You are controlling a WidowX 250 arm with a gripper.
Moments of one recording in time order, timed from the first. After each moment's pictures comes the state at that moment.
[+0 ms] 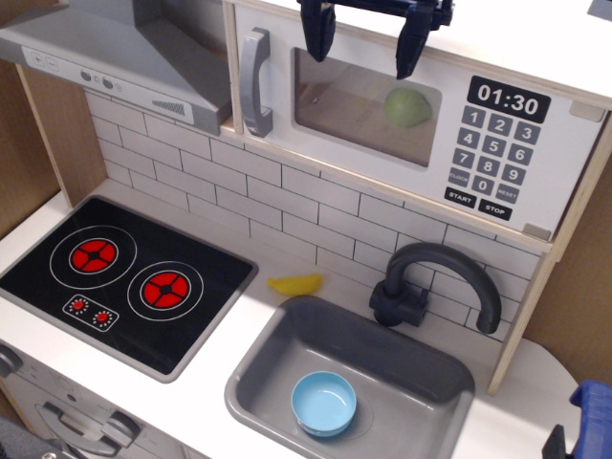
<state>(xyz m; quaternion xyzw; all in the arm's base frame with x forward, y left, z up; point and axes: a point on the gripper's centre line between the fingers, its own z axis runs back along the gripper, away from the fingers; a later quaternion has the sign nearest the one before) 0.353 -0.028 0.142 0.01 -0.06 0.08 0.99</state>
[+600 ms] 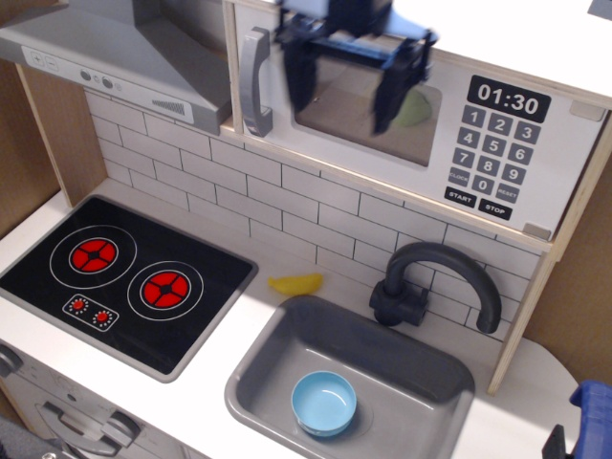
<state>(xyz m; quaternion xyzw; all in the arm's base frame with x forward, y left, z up) 0.301 -0.017 0.134 0.00 -0.04 0.02 1.00</state>
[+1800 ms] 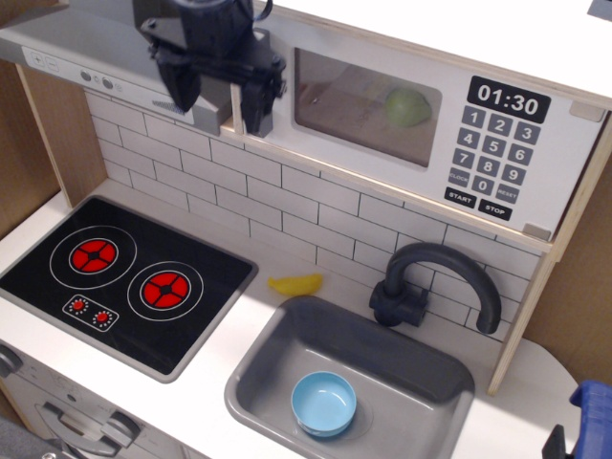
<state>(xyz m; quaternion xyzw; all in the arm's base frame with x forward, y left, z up) 0.333 0.071 0.085 0.04 -0.12 0.05 0.99</state>
